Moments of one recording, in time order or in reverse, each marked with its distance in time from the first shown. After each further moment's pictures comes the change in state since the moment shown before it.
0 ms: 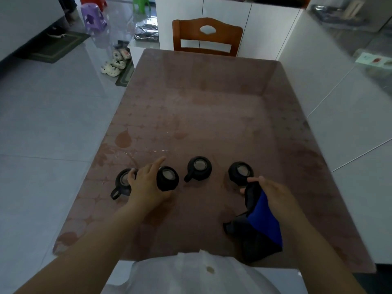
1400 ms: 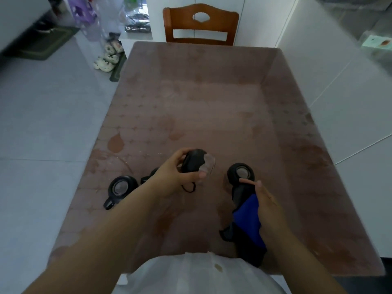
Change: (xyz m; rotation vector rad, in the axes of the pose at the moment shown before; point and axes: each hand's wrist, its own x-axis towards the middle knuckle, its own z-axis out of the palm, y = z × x) left_hand 0.039 0.078 -0.024 -0.864 -0.513 -0.042; right_hand 0.010 0.010 0.030 0.388 0.089 0.078
